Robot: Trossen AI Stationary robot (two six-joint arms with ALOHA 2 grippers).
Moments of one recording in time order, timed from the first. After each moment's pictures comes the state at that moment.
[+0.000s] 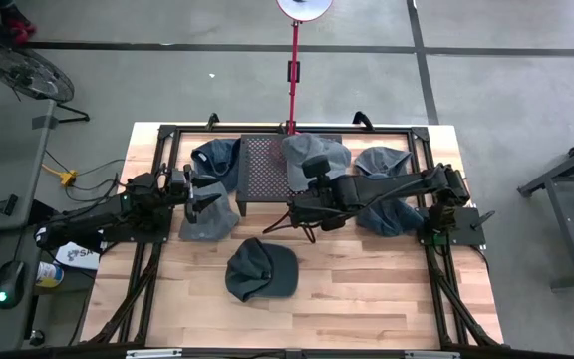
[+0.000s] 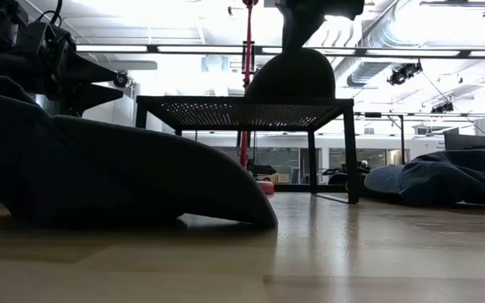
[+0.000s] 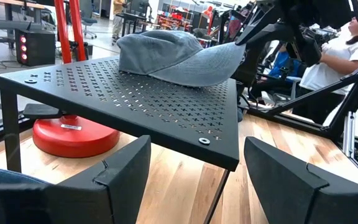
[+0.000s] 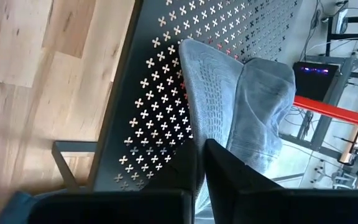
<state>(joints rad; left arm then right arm) 0.29 0.02 0.02 0.01 0.06 -0.24 0.16 1.91 1.92 -1.39 0.65 -0.25</state>
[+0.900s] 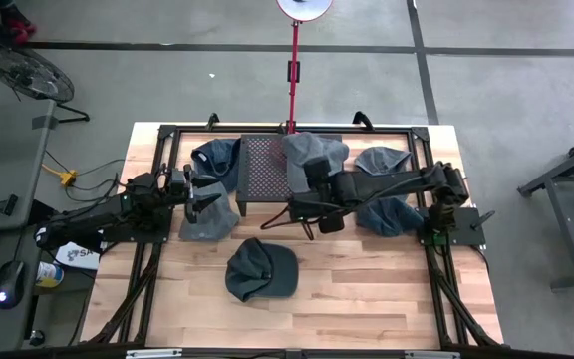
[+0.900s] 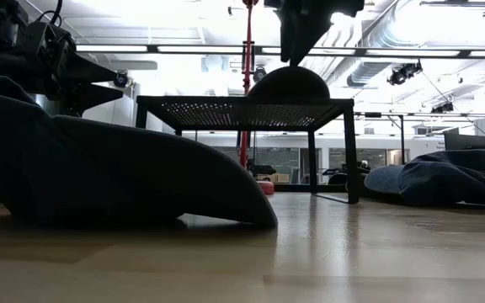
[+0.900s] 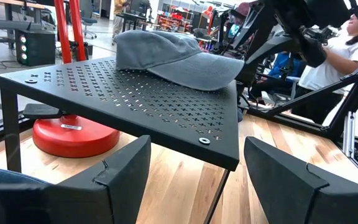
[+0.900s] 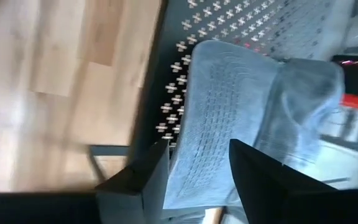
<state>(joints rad) 0.29 0.02 0.01 0.01 0.06 -0.24 0.13 1.90 1.92 -1.40 0.54 -0.19</state>
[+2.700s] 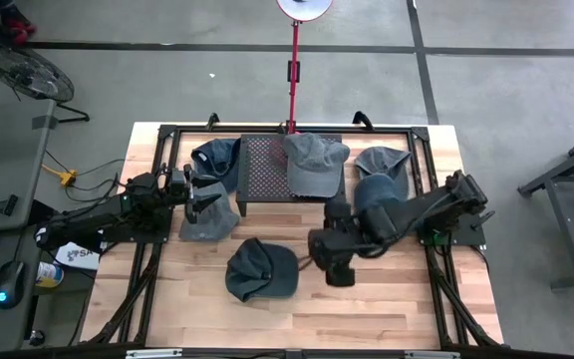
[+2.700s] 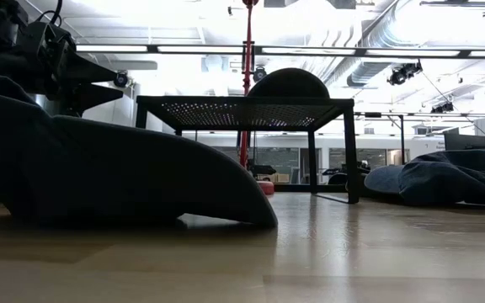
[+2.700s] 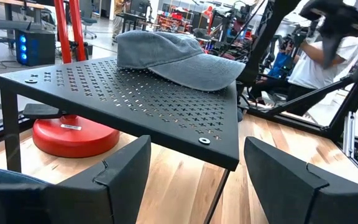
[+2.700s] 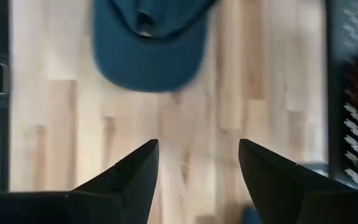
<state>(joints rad) 0.29 0.02 0.02 0.00 0.06 -0.24 0.40 1.82 1.92 -1.32 0.22 0.37</state>
